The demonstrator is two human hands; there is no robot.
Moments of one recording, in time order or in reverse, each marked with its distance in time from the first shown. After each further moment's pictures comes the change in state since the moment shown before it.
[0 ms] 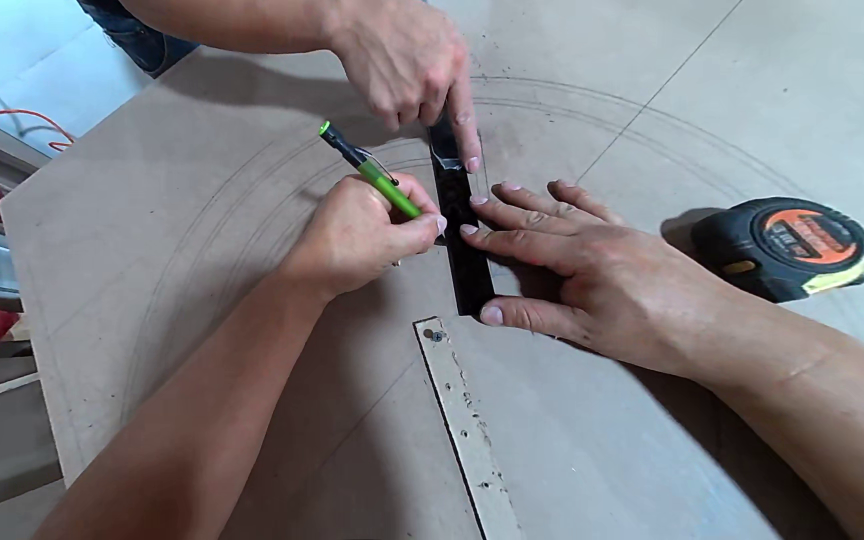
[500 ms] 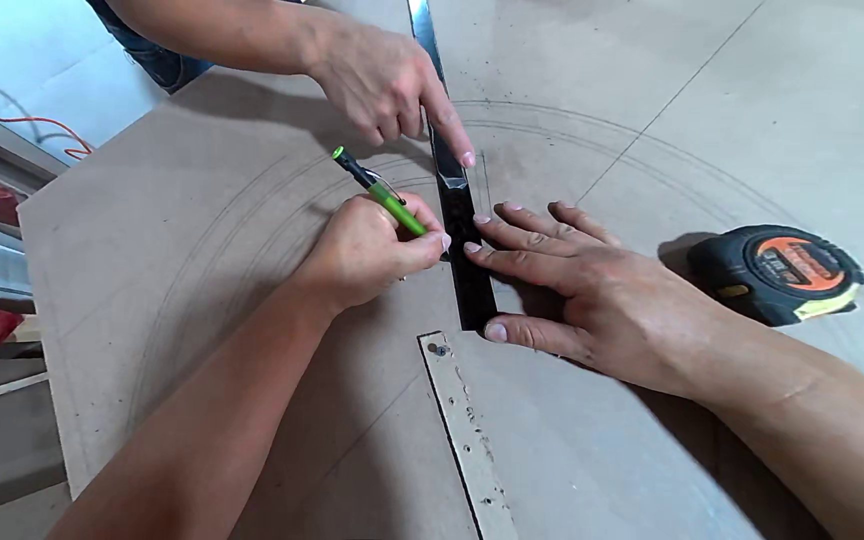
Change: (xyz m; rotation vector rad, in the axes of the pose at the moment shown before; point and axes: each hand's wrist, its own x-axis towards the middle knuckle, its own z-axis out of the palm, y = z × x) left_hand -0.001 0.002 0.000 0.028 0.011 -0.017; right_hand 0.000 0.002 0.000 -0.005 -0.002 -0.014
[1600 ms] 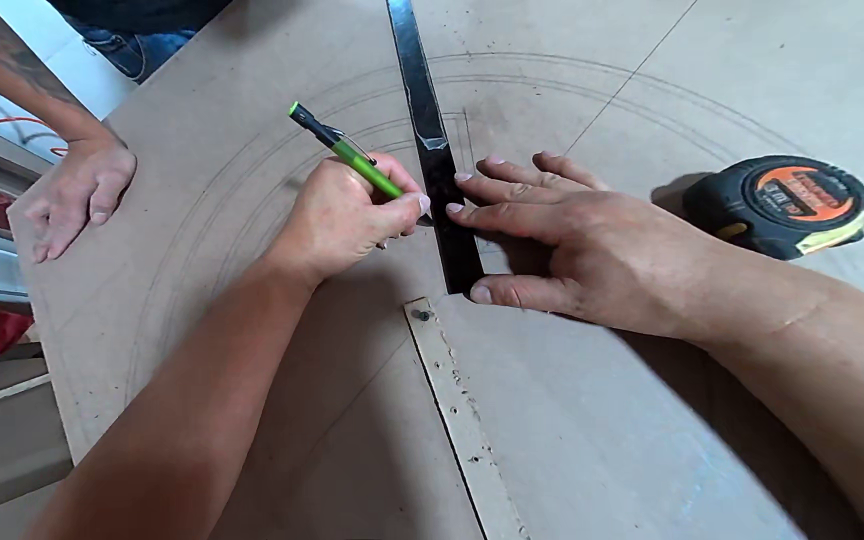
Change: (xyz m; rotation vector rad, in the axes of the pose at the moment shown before) left_hand -0.003 0.001 0.003 -0.034 0.003 0.003; right_hand -0.001 0.001 -0.003 0.005 -0.045 -0.010
